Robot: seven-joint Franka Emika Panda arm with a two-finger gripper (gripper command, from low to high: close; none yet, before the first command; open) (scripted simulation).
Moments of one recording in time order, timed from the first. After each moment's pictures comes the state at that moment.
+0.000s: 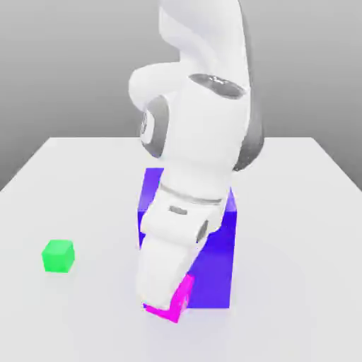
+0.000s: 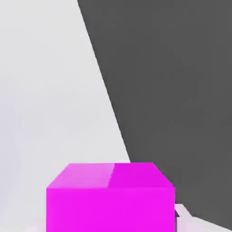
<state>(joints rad) 0.33 0.07 -0.54 -2.49 -0.42 2.70 -0.10</state>
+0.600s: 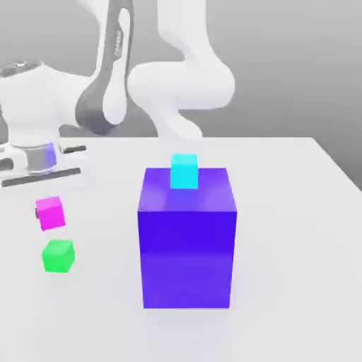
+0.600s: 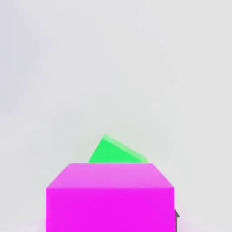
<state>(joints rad) -0.02 -0.16 -0.85 -2.82 -0.25 2.70 -0.28</state>
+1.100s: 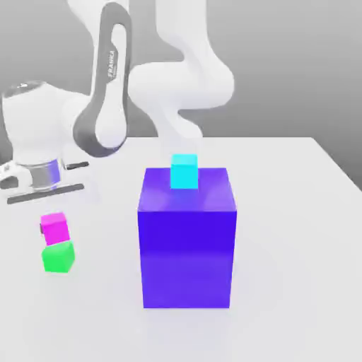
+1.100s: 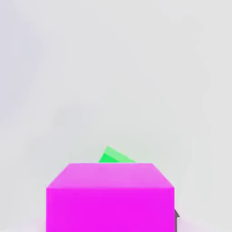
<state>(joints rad) 0.09 0.02 -0.86 -2.82 0.14 2.83 -0.55</state>
